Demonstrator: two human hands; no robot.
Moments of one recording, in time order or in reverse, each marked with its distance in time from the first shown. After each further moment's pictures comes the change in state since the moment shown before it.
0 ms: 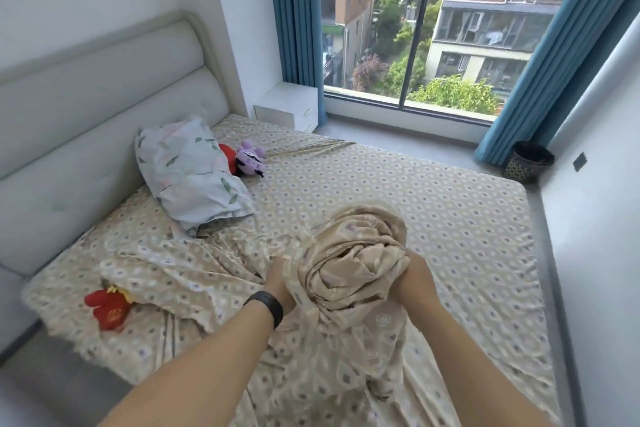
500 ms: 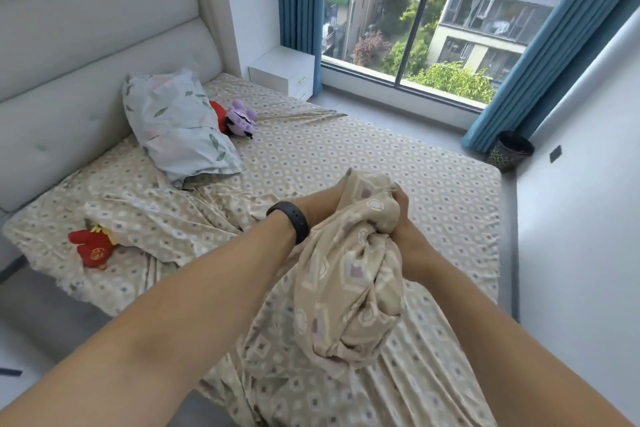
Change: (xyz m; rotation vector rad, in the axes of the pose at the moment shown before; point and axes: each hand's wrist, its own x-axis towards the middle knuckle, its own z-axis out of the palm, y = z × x) left_hand -0.096 0.137 0.054 0.254 -0.278 0.361; right_hand -0.040 0.025 -0.062 -0.321 -0.305 -0.445
